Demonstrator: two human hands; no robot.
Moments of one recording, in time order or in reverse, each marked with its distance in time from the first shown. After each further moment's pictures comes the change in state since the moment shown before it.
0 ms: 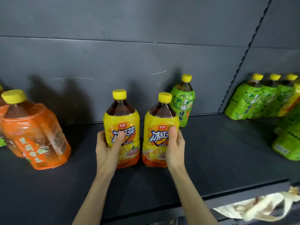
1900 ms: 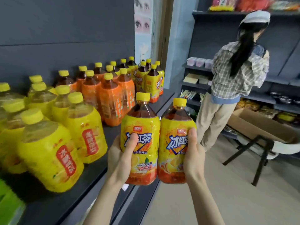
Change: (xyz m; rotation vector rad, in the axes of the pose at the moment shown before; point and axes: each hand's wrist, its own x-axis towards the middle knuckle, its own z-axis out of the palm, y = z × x) left_hand -0.364 -0.012 0.898 -0.248 -1.065 -0.115; right_hand 0.055 -0.193 -0.905 -0.222 1.137 -0.036
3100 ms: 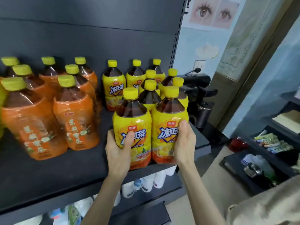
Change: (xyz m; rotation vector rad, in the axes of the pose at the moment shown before) left_hand 0.348 -0.157 0.198 0.279 0.928 0.171; right_hand 0.490 0.051 0.146 0.016 -0.770 -0.177
